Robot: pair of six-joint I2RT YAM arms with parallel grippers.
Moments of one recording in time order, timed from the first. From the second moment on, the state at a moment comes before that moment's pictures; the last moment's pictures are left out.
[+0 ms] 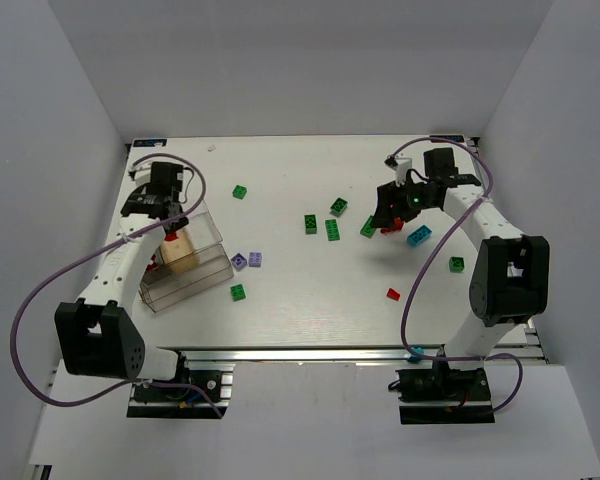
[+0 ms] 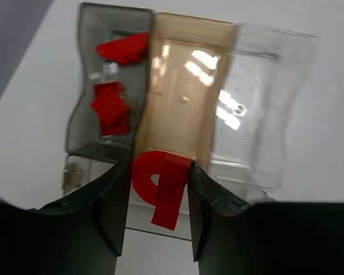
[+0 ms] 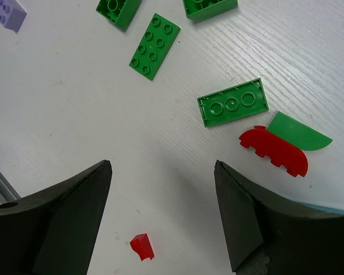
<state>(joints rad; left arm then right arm) -0.14 1.38 1.23 -0.78 -0.50 -0.52 0.11 1.71 1.31 -0.62 -0.66 -0.32</state>
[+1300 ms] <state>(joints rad) 0.21 1.57 1.26 -0.66 -0.26 -0.43 0.10 1.70 1.35 -0.66 -0.64 -0.49</state>
